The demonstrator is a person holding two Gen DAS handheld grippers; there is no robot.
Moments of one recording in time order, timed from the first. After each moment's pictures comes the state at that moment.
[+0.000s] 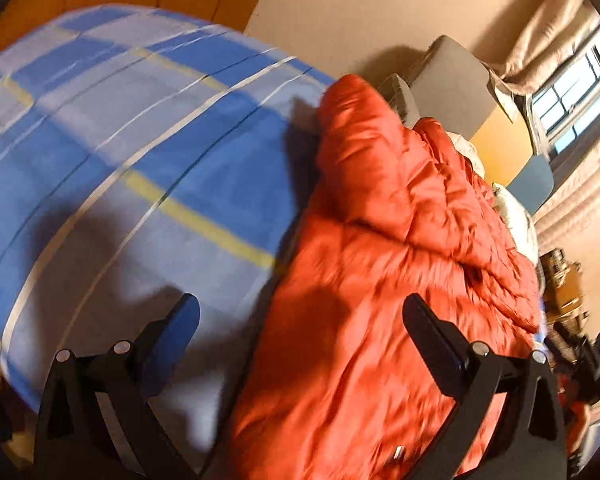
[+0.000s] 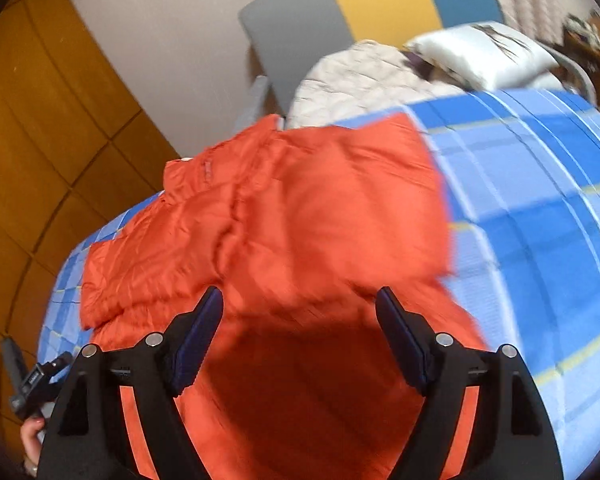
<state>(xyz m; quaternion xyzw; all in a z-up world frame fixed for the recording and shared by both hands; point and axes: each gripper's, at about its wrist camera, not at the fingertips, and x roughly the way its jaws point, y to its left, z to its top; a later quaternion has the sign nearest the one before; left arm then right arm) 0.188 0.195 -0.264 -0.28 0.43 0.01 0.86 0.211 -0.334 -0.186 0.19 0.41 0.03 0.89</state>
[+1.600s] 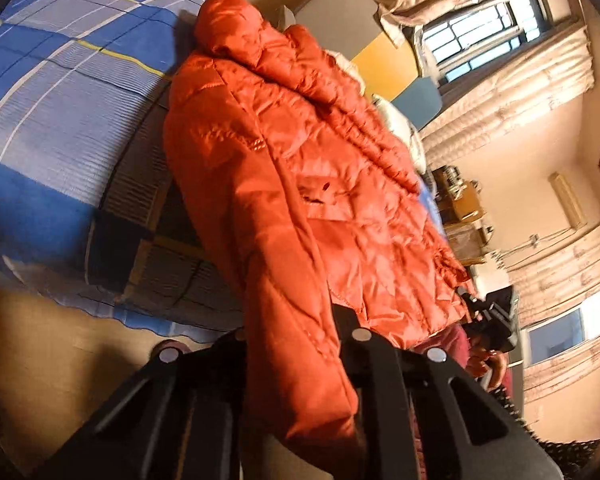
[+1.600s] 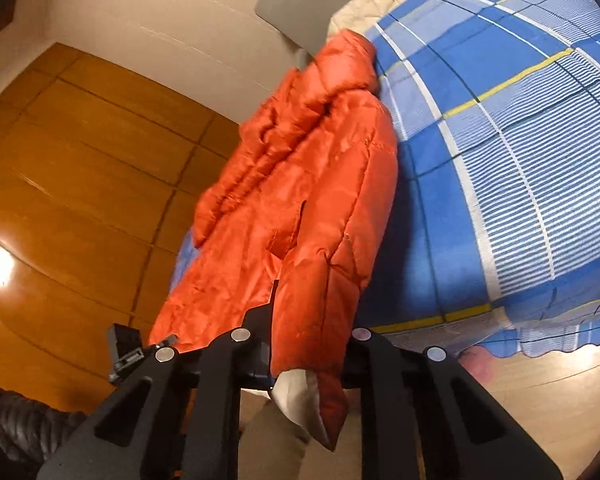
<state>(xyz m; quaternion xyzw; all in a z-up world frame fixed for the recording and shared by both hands) 0.031 0.150 -0.251 -0.30 0.46 -0.23 0.80 0.003 -0.404 -0.228 0.39 0.40 0.20 0.81</state>
